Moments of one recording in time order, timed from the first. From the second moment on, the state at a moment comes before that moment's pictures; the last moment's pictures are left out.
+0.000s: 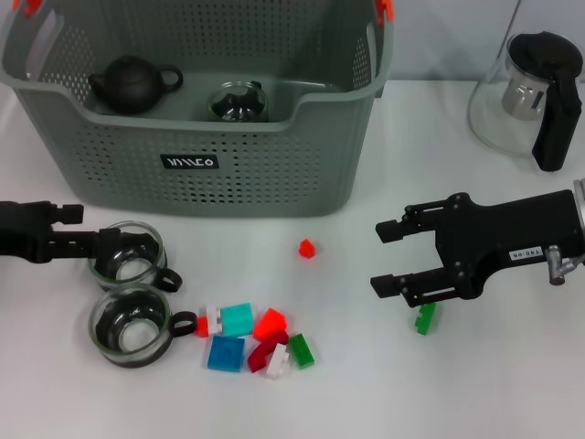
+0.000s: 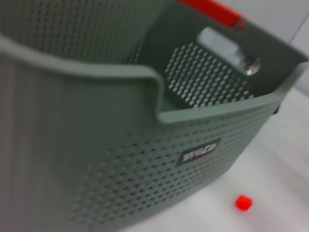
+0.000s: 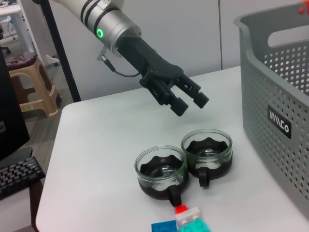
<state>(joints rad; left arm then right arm) -0.47 -2.06 0.35 1.00 2.38 1.71 -1.75 0.57 2.07 -1.04 -0.94 -2.01 -1.63 1.58</state>
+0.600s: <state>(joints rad) -0.50 -2.06 0.51 1.15 2.51 1.59 -2.07 0.59 2.04 -1.02 -0.94 -2.01 -1.64 1.57</state>
